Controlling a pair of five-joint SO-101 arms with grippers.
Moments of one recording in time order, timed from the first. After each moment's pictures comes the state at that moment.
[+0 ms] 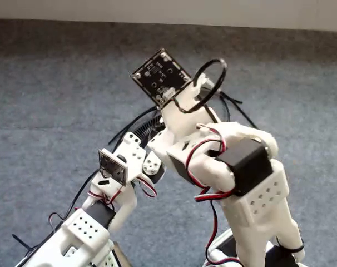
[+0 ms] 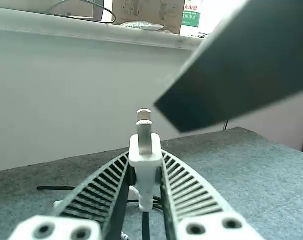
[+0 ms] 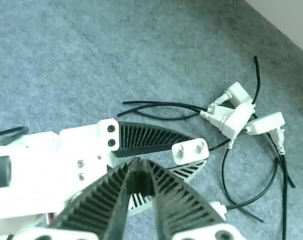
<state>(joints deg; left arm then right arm) 29.4 -64.9 91.1 -27.3 6.6 -42.5 -28.6 -13.1 94.6 13.0</state>
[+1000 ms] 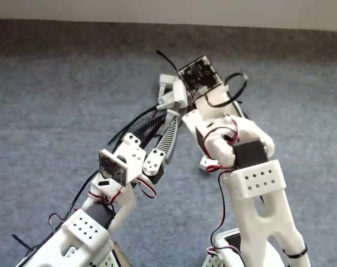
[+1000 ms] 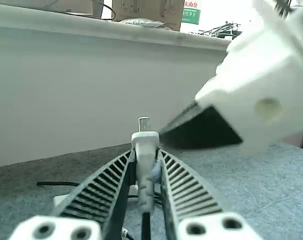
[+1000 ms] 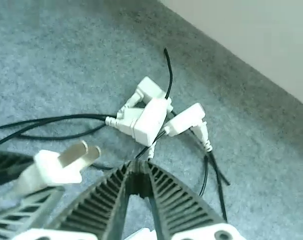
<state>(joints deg) 29.5 -65.2 91.8 -27.3 6.7 -20.7 -39.2 26.7 55.1 22.5</state>
